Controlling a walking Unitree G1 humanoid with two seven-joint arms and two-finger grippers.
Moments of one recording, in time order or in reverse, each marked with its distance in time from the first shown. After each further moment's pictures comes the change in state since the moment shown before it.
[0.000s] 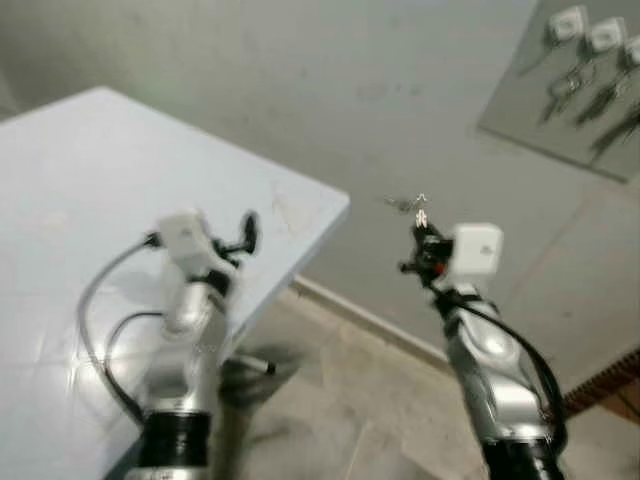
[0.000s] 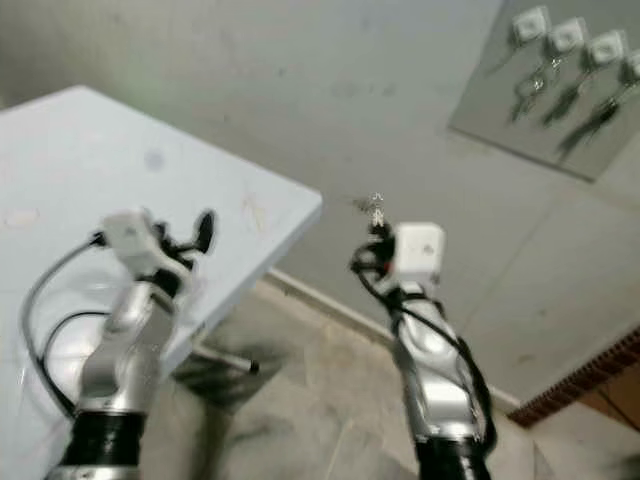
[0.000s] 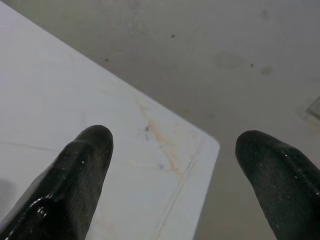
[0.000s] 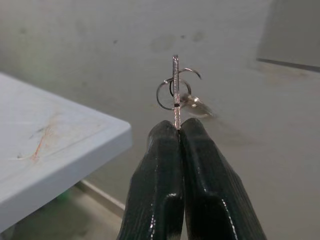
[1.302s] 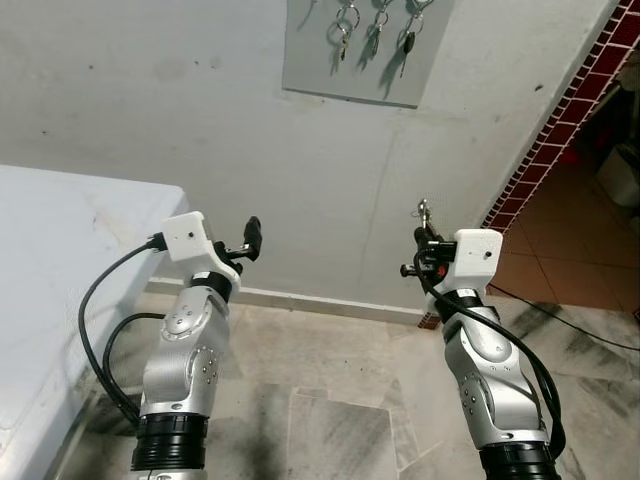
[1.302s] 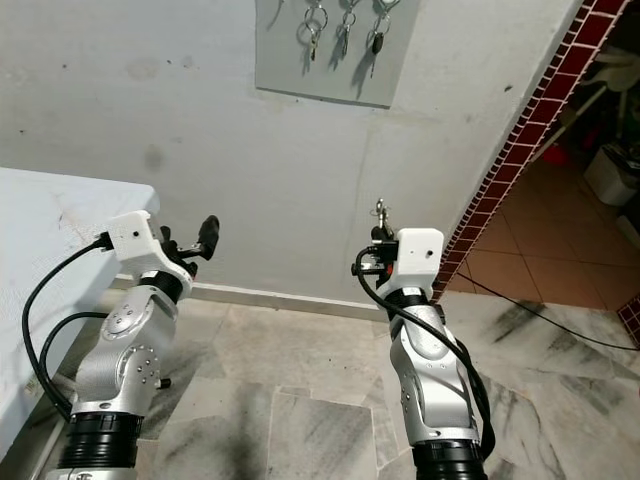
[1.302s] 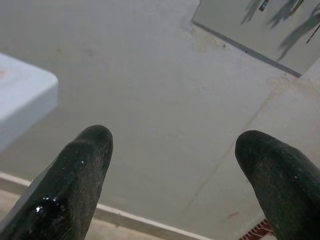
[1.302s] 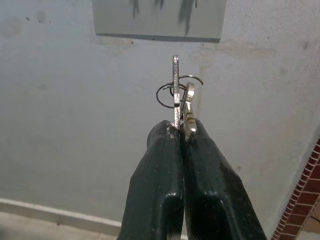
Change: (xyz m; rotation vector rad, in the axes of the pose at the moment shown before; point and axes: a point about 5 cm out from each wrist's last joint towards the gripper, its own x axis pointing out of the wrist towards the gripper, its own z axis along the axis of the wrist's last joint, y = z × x) left arm 0.002 0.001 0.000 0.013 0.021 0.011; right arm -0.001 0.001 0.000 -0.021 -0.009 0.004
